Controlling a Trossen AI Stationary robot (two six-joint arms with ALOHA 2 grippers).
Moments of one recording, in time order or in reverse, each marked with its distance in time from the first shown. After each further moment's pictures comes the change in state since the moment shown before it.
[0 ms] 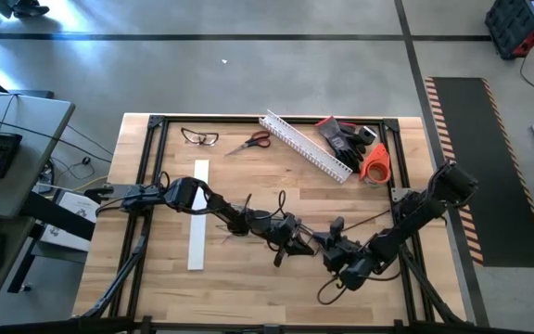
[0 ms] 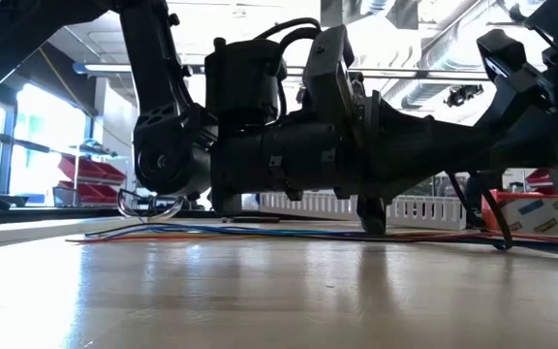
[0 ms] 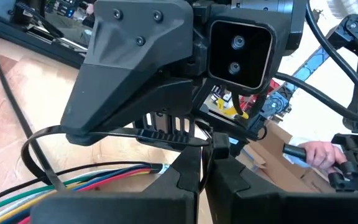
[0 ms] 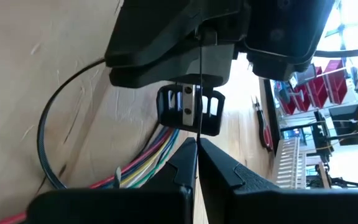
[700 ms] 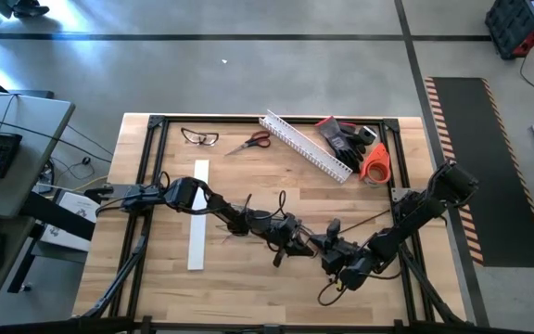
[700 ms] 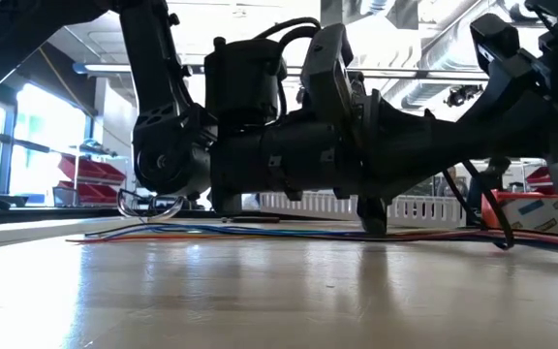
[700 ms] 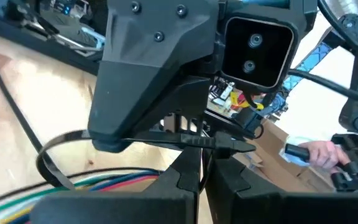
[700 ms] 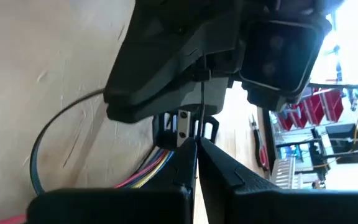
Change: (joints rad) left arm 0.000 0.000 0.000 0.000 0.017 -0.017; right arm -0.007 -0.001 -0.001 0.124 -0.015 -0.156
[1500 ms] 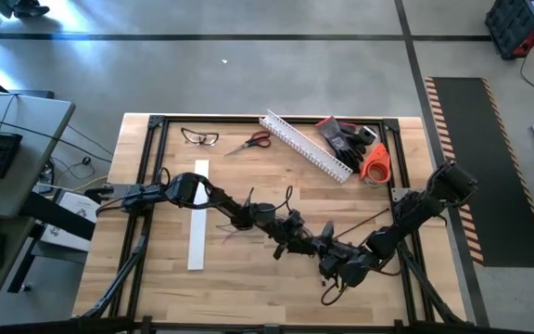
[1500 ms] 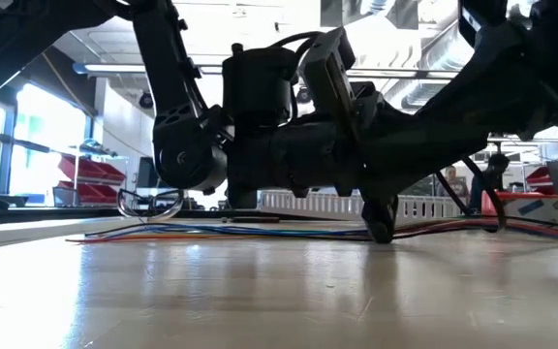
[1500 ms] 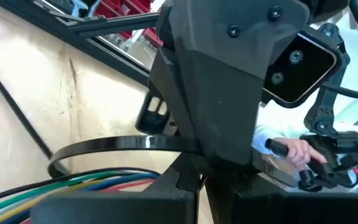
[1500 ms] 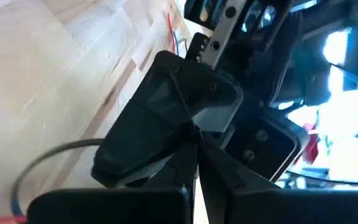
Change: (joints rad) left arm 0.056 -0.001 0.034 -0.061 0.163 -0.135; right arm -0.020 0.000 -0.002 0.215 -0.047 -0.333
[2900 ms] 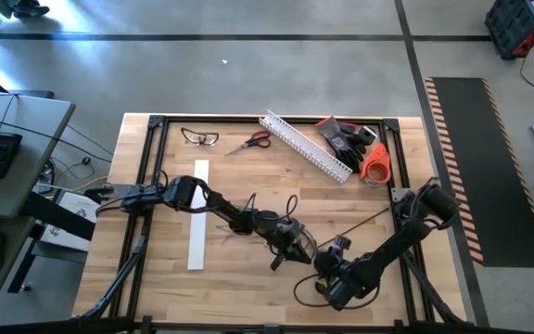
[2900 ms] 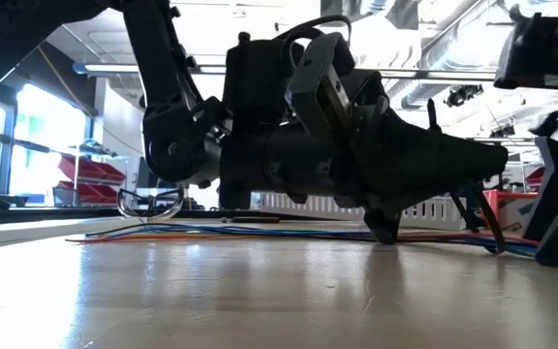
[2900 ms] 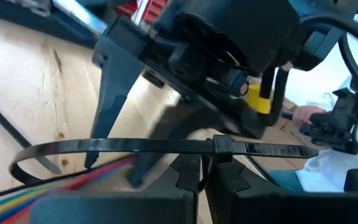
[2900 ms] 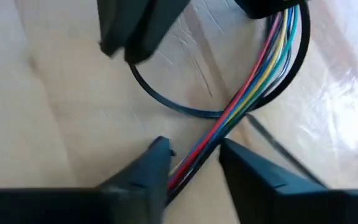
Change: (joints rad) left arm -0.057 -0.013 0.000 -0.147 -0.003 0.243; right arm 0.045 0.259 0.404 -0.978 -0.391 1.680
